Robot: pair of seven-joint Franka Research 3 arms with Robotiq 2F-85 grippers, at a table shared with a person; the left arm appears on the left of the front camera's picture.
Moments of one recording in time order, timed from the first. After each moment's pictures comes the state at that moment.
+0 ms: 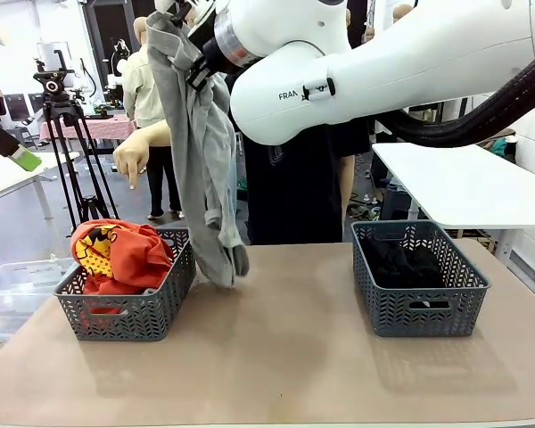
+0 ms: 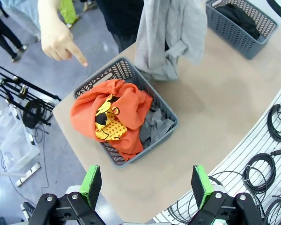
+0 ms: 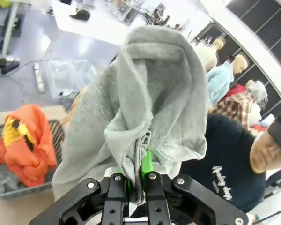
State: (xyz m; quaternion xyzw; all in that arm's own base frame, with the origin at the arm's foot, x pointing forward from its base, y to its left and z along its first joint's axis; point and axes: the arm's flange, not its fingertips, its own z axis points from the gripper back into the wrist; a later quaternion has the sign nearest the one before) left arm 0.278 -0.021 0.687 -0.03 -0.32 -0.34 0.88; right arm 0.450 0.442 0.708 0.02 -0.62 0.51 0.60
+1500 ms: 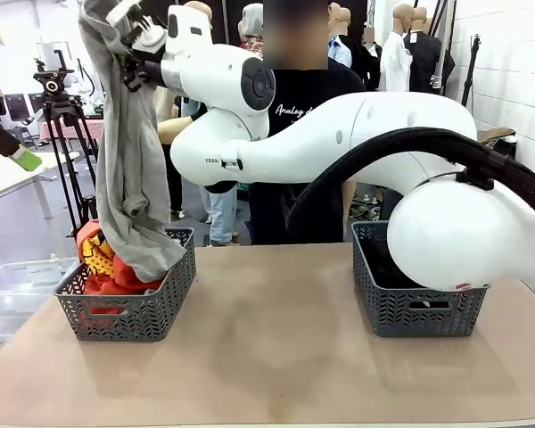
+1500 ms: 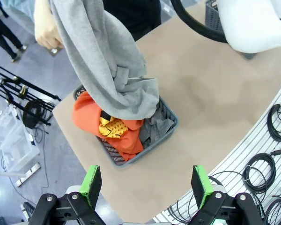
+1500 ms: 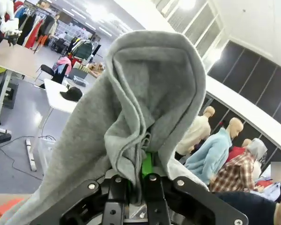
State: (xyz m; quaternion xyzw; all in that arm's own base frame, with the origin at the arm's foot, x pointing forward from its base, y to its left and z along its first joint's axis) left arm 0.279 -0.021 0.688 -0.03 -0.32 -0.34 0.88; right arm 0.521 0.553 0.656 0.12 -0.74 0.46 0.48
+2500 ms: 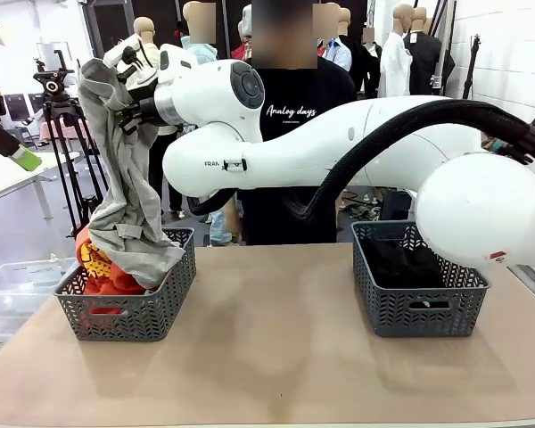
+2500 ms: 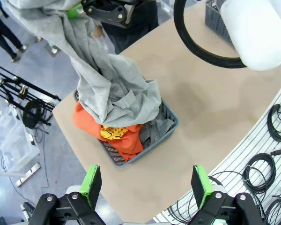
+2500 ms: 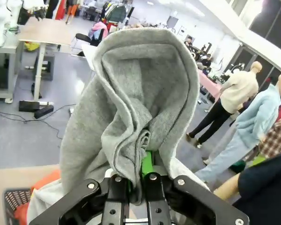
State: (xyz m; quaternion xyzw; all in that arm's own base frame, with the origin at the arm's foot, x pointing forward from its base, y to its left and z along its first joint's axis) left arm 0.279 -0.021 0.688 -0.03 -0.32 -0.34 0.88; right arm 0.518 0.578 0.612 0.18 -0.62 0.50 0.57
